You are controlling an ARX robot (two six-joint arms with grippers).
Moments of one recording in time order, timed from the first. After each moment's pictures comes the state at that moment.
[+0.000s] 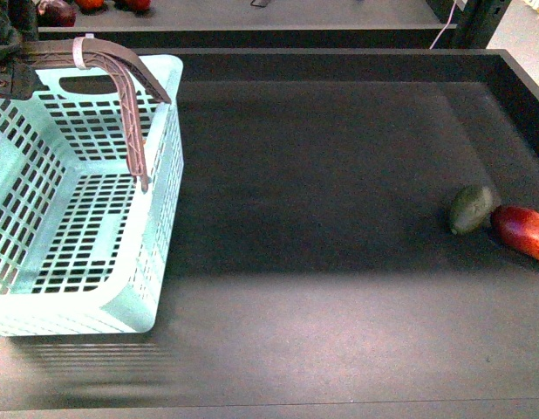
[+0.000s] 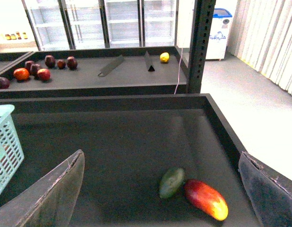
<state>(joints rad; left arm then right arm) -0.08 1.97 1.19 -0.01 -0.21 -1.56 0.00 0.01 0.02 0.00 0.00 0.00</state>
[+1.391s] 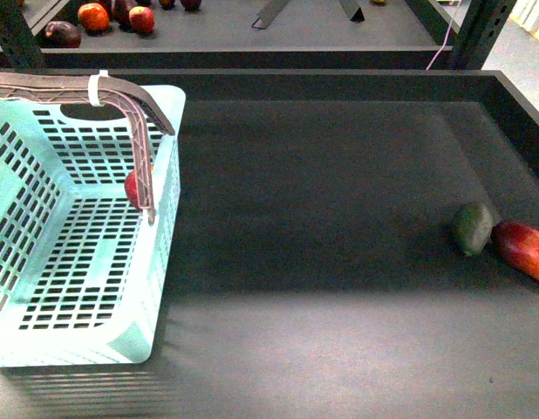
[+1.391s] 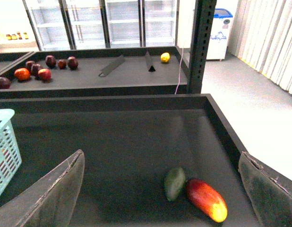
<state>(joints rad) -0.07 1.31 0.40 0.92 -0.07 -0.14 0.00 0.01 0.02 0.00 0.00 0.00</state>
